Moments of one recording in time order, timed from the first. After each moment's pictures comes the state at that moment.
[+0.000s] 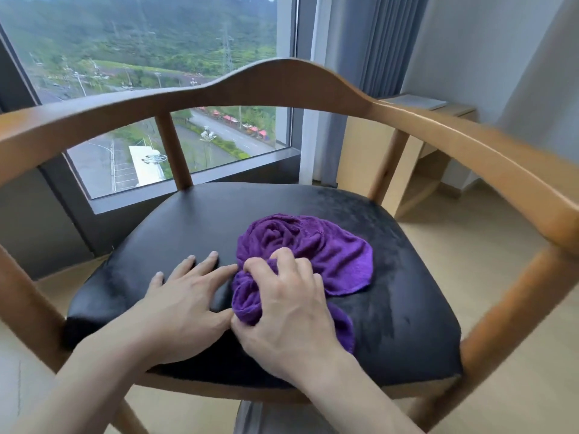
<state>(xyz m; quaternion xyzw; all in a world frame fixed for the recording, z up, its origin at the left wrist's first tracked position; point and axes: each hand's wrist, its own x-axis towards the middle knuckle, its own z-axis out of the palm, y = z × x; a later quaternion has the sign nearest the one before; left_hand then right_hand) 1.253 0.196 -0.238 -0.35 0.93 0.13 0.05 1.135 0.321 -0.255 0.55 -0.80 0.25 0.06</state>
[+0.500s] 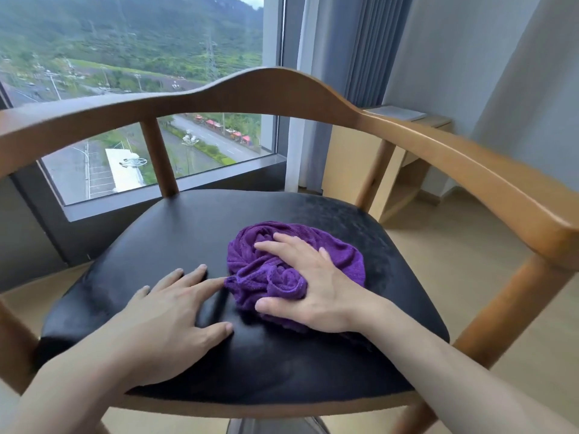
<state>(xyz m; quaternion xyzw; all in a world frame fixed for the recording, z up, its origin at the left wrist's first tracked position) 1.258 0.191 -0.236 -0.33 0.94 0.11 0.05 1.054 0.323 -0.235 0.62 -0.74 0.25 -0.12</state>
